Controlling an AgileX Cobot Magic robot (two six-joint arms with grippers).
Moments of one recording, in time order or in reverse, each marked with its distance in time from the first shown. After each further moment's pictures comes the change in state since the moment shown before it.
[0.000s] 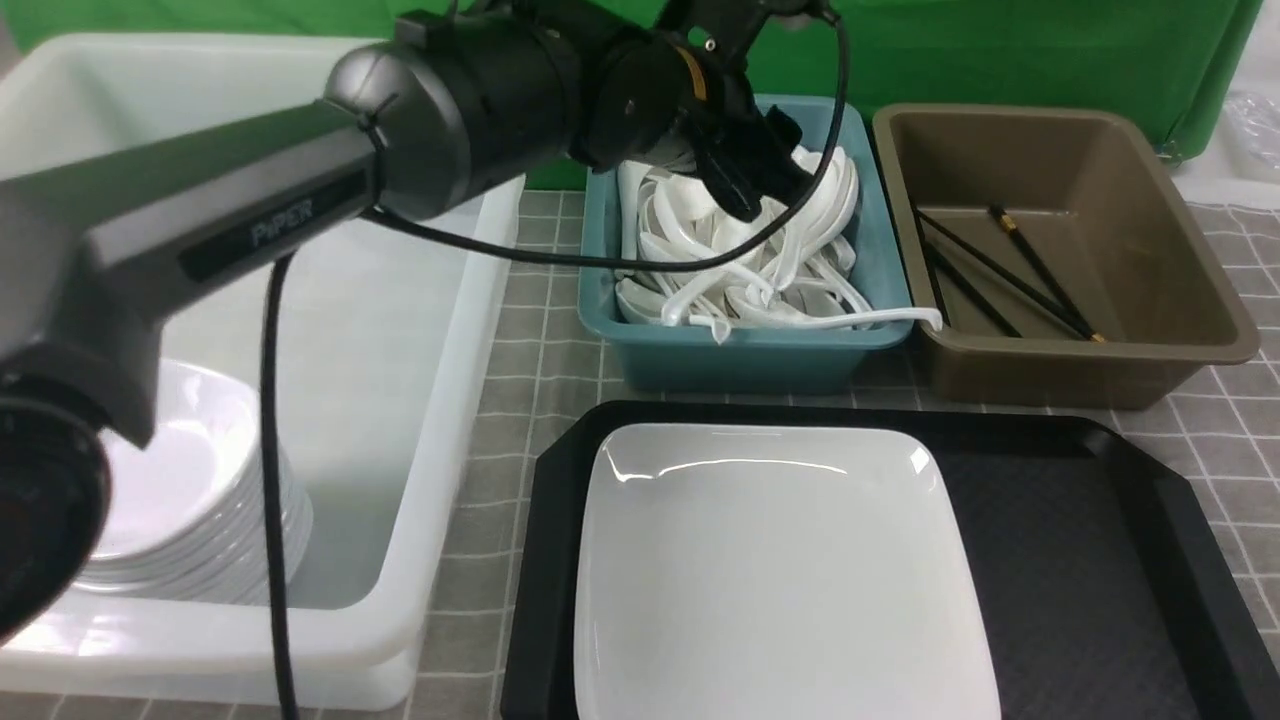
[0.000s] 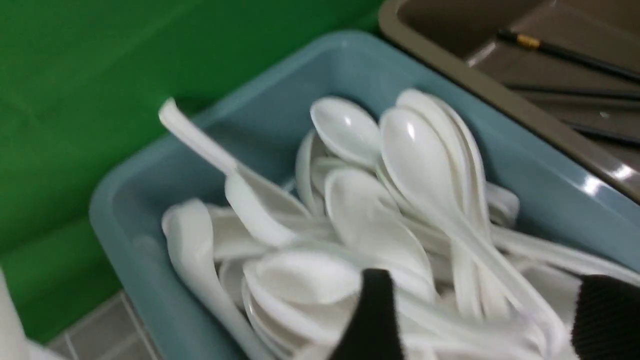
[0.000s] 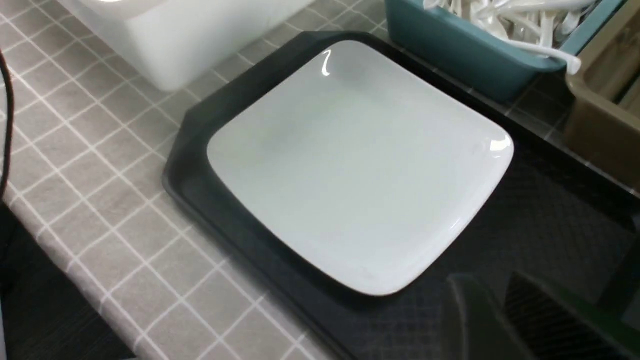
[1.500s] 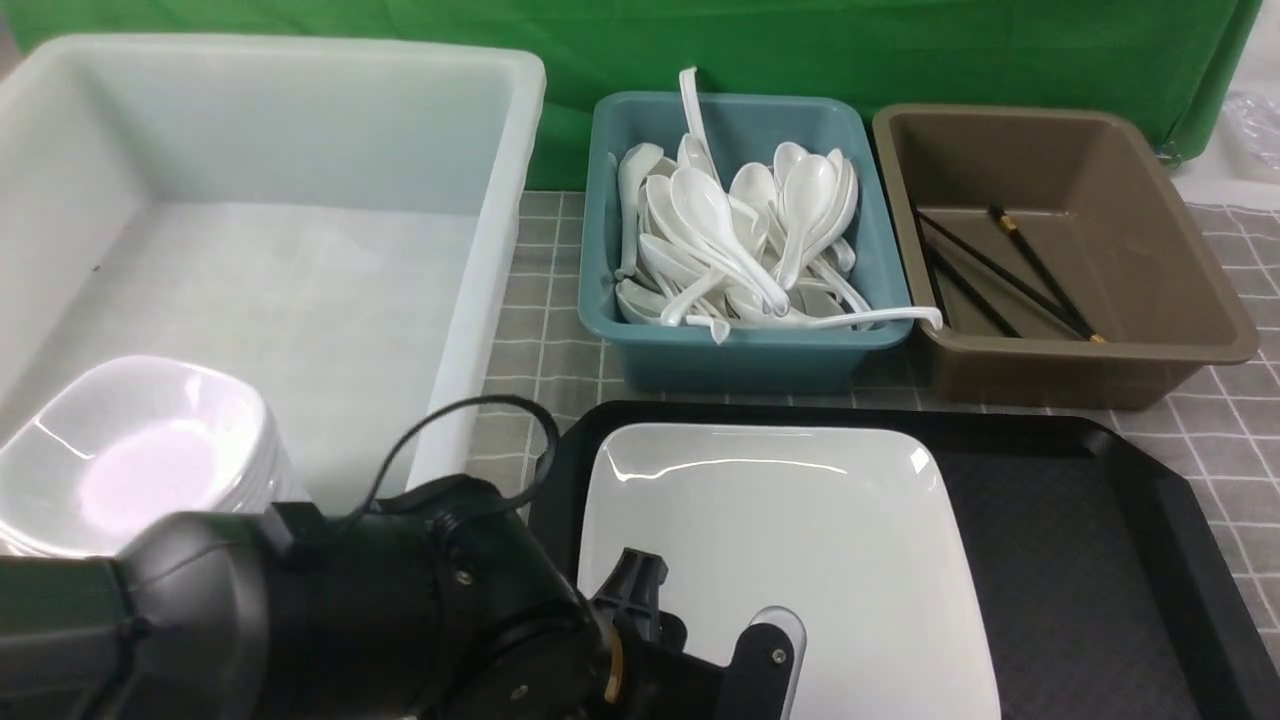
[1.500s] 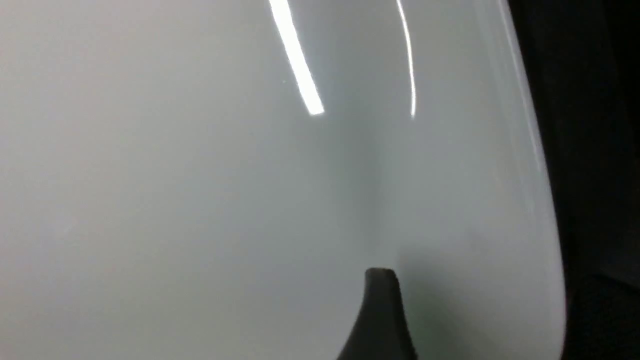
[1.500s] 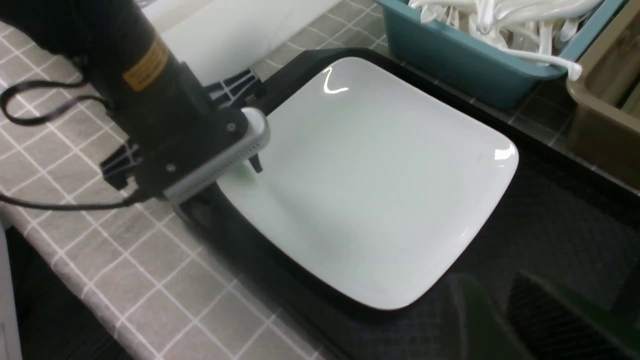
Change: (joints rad) right arm 0.000 0.000 0.000 -0.002 -0.022 0.066; left arm -0.340 -0.369 0.963 -0.062 0.007 0.852
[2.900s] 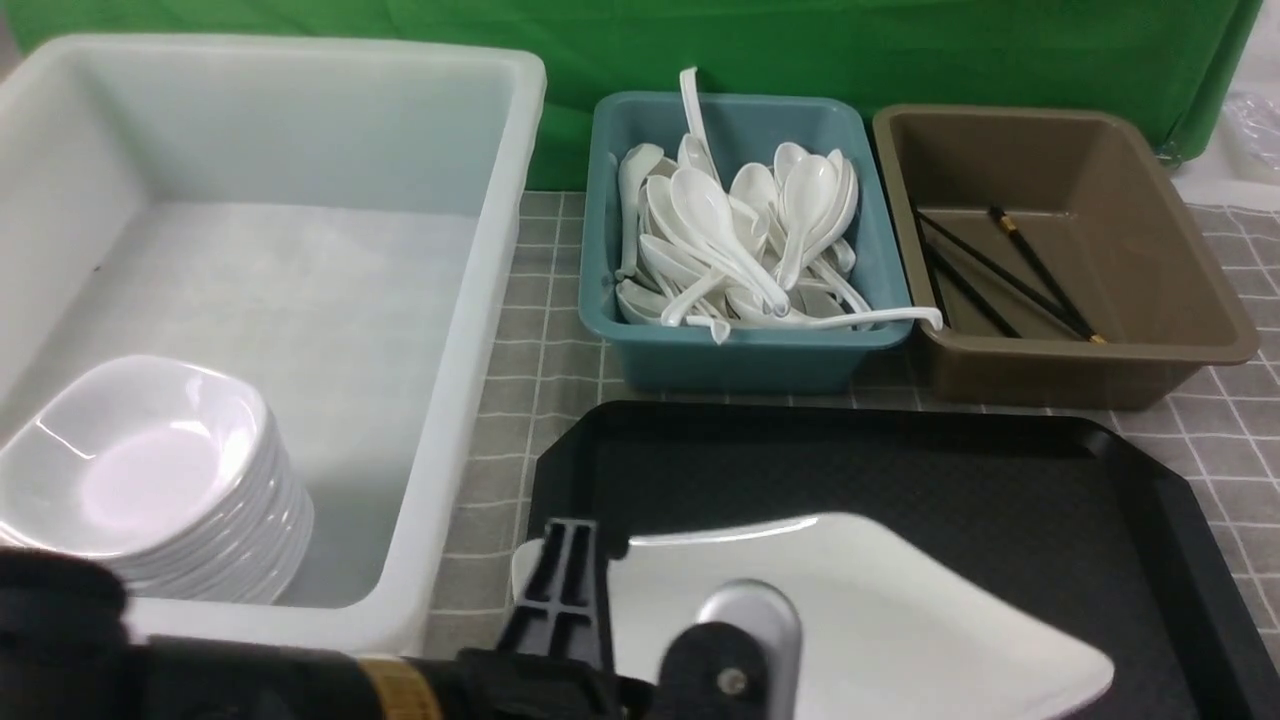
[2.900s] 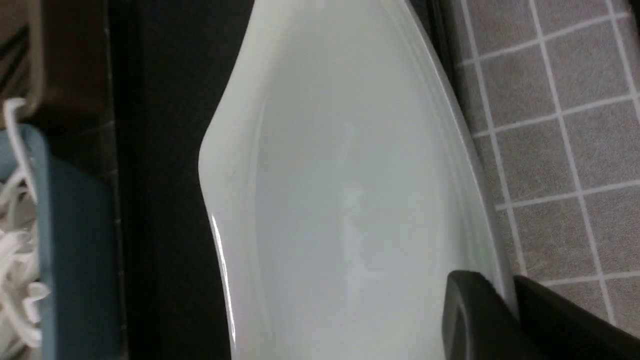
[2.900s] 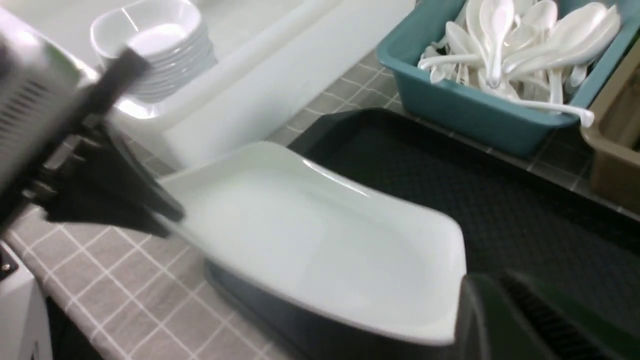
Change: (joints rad) right arm 0.000 0.023 0.000 -0.020 -0.117 0.093; left arm -0.271 -0.570 0.007 0.114 0.145 -0.380
